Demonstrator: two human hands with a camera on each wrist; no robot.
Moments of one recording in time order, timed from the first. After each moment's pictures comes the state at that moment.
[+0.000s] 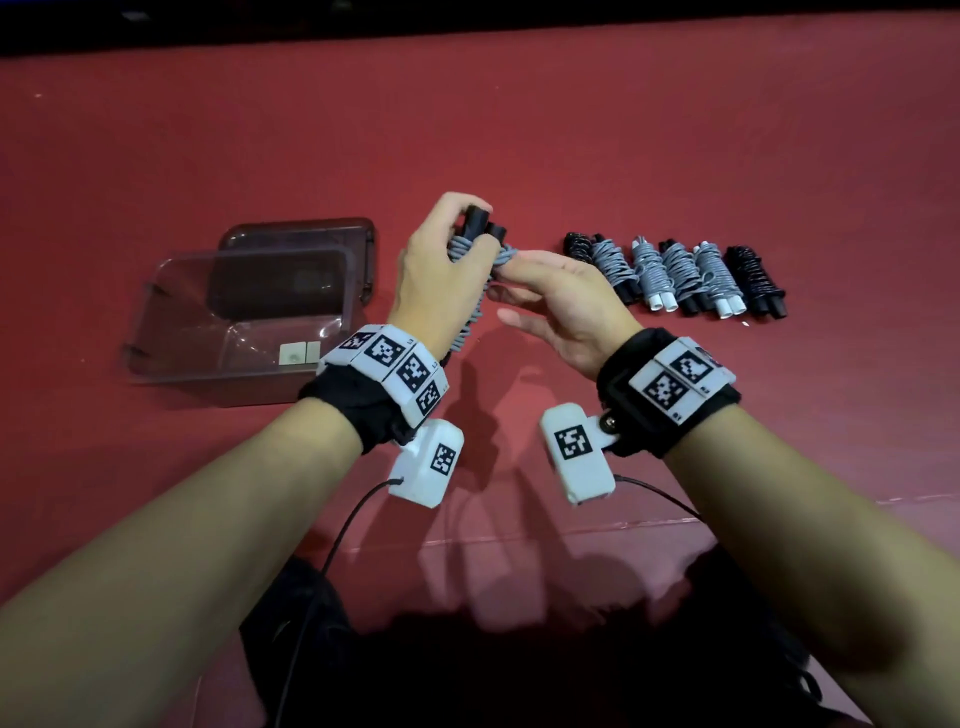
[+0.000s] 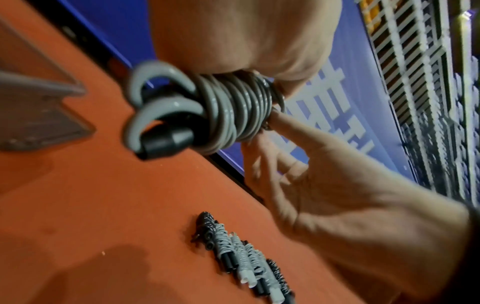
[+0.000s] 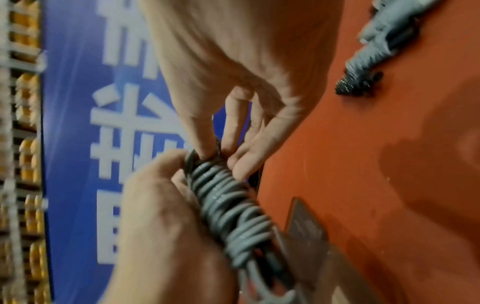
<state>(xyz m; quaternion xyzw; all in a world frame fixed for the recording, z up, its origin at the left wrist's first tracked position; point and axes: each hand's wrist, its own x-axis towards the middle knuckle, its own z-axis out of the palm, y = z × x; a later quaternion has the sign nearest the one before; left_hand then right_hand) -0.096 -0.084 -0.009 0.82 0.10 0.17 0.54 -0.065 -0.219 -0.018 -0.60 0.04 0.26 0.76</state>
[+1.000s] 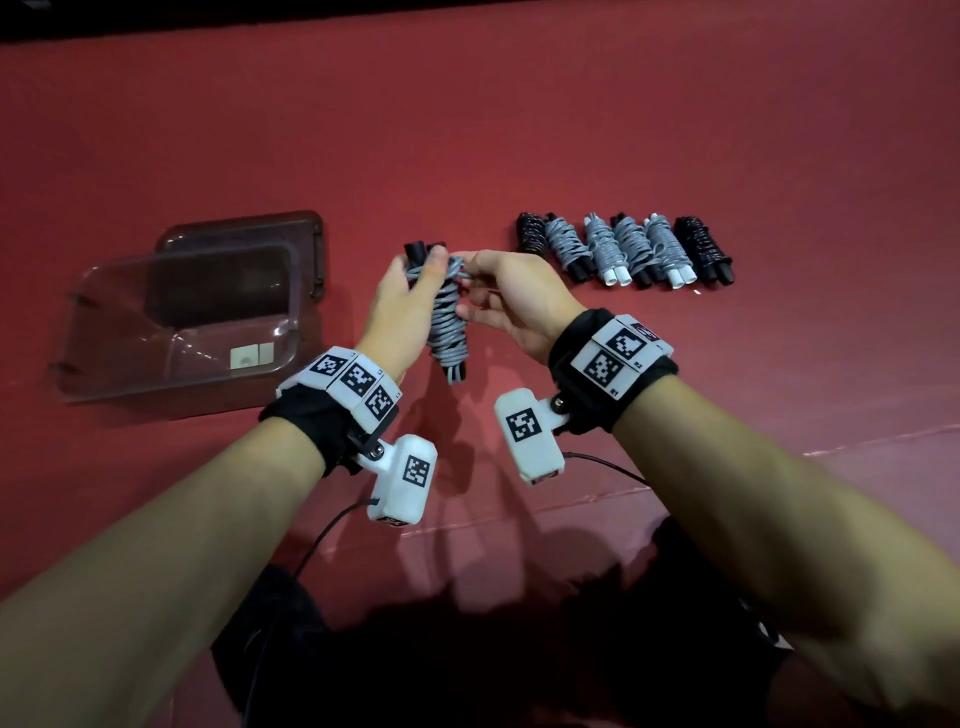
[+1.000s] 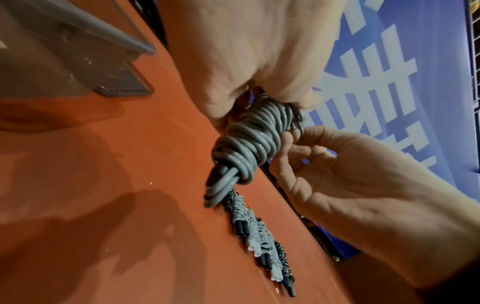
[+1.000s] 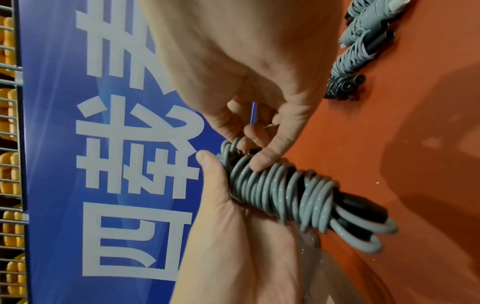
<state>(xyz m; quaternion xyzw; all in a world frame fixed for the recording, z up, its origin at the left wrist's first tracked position) -0.098 -0.097 -0.063 0.75 0.18 0.03 0.63 -0.061 -0.224 -0.032 -0.59 0.10 0.27 0.75</state>
